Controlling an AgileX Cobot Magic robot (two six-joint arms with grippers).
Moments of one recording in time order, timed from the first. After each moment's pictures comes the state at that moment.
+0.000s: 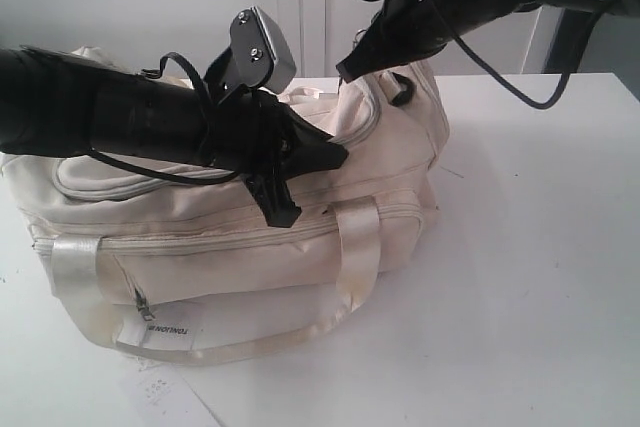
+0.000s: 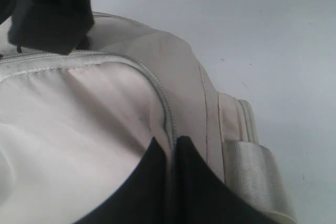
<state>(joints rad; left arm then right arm) -0.41 1.68 -1.06 -1.59 0.62 2.11 0.29 1.77 -1.47 -0.15 0.43 -0.19</state>
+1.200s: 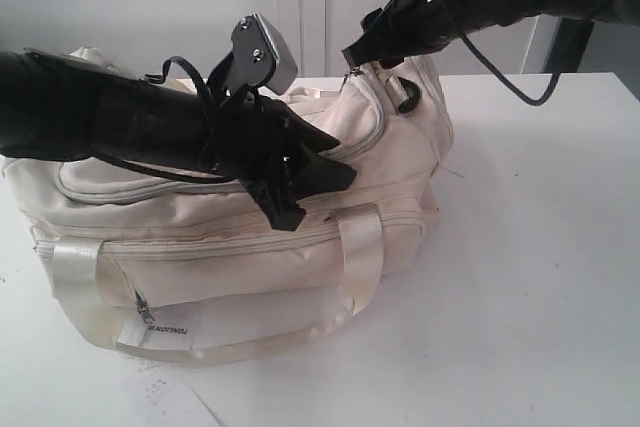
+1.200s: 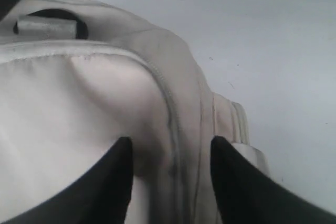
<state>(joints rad) -0.41 1.68 -1.06 -1.56 0.62 1.98 0.26 1.81 -1.47 -0.16 0.36 -0.09</state>
